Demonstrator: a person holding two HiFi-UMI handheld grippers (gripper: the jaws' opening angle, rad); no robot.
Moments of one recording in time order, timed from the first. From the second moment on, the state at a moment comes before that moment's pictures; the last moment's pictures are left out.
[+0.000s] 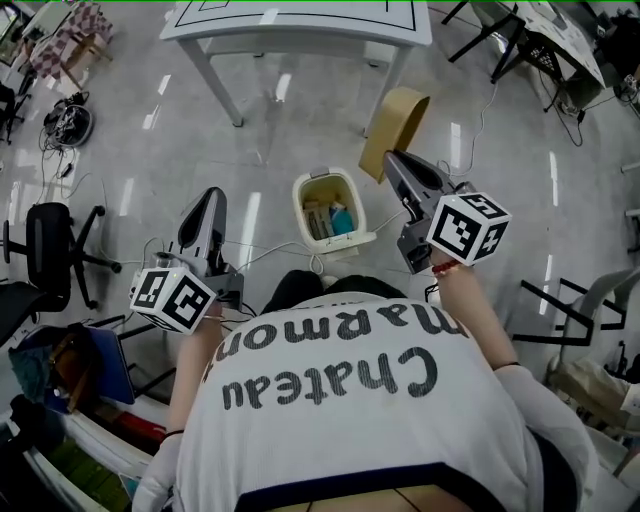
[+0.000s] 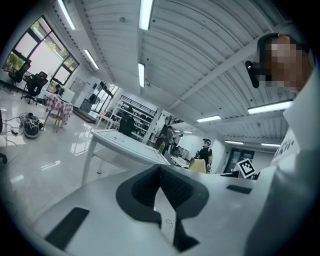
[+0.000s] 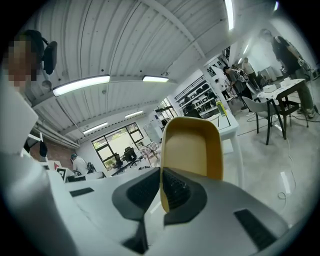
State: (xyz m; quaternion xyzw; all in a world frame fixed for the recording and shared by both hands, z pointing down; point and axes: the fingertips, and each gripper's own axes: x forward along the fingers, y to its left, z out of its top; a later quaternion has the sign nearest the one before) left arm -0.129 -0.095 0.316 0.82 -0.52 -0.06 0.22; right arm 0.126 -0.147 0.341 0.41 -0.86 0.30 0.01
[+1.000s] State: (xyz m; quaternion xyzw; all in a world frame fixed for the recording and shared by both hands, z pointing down) left arm -0.183 -0.170 0.440 0.79 -0.50 0.01 0.36; right arm 0.029 -0.193 0.520 0.34 -0.83 0.39 0.22
